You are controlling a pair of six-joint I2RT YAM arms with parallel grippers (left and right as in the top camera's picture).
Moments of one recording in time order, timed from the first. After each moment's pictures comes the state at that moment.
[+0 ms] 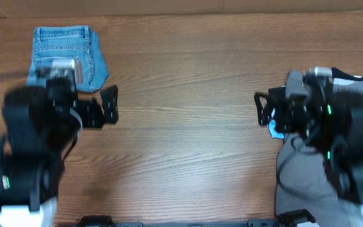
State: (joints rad) left arm -0.01 1.04 1.41 -0.96 0.18 -0.13; right arm 0.18 0.99 1.28 -0.93 -0.18 0.33
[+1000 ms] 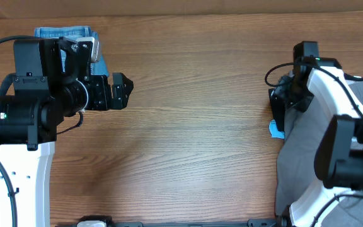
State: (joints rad) left arm -0.01 1.33 1.69 -1.26 0.37 -0.08; right arm -0.09 1.97 1.43 -0.93 0.08 0.46
